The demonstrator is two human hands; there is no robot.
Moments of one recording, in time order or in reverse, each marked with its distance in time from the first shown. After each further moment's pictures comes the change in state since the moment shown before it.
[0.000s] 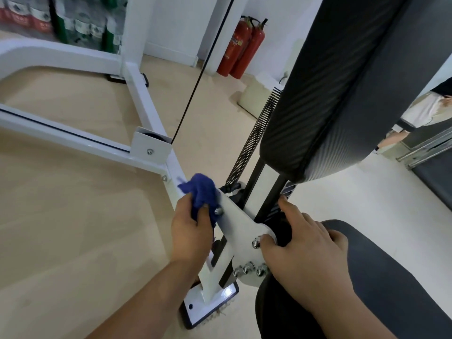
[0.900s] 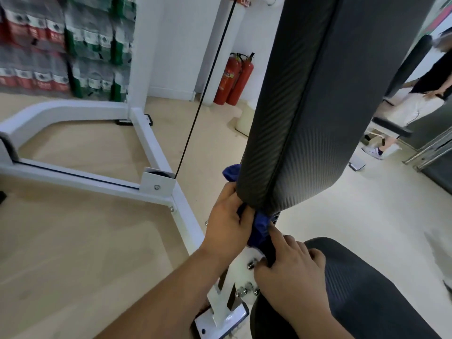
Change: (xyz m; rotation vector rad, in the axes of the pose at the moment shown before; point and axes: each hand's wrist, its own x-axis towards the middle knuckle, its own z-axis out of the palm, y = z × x) left_hand -0.009 0.120 0.033 0.222 -0.345 0.637; right_hand -0.006 -0.005 -0.011 0.026 -0.042 -0.002
